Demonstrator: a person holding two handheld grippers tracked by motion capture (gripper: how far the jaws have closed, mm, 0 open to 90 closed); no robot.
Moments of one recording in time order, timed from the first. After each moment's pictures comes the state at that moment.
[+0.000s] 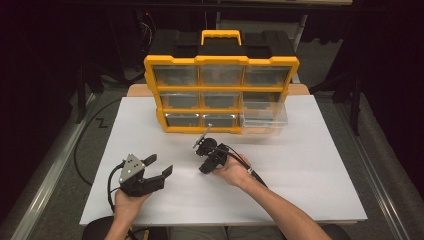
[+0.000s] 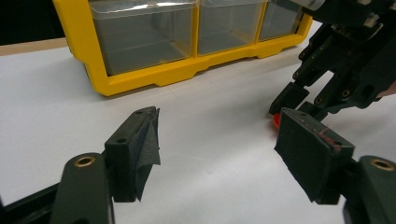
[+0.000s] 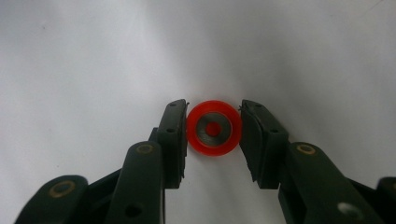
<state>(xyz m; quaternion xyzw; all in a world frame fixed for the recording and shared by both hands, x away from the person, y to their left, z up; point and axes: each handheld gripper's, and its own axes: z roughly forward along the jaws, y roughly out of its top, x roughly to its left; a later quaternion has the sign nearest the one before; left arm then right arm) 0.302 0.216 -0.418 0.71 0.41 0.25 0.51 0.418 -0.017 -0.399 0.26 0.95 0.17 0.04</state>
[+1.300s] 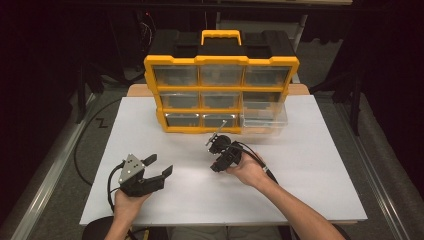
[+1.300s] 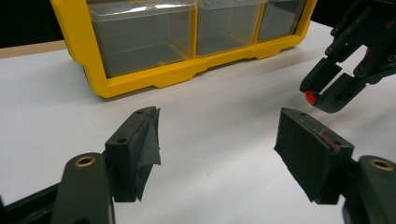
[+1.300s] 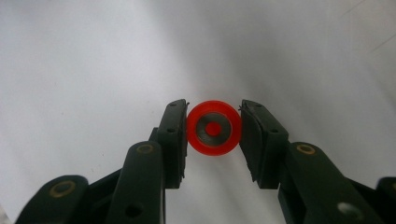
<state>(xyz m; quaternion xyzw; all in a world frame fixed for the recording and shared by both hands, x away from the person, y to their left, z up) 0.302 0.216 -0.418 0.71 0.41 0.25 0.52 0.412 -0.051 -0.376 0.26 0.95 0.16 0.04</state>
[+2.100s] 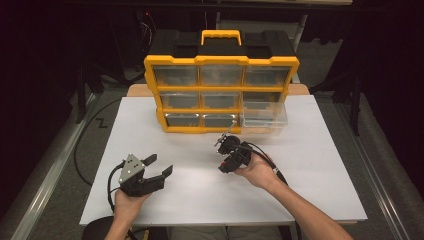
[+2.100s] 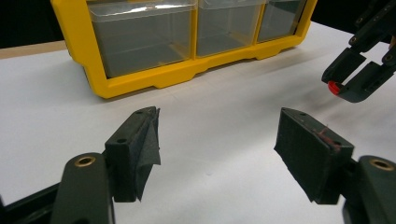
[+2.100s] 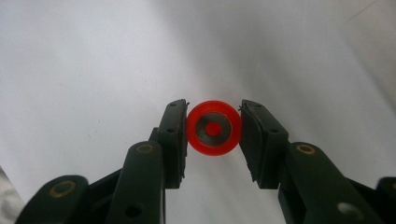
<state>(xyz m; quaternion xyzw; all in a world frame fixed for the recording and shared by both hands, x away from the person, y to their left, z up) 0.302 0.215 -0.418 0.71 0.41 0.25 0.52 0.405 -0.075 -0.366 0.27 0.95 0.16 0.04</state>
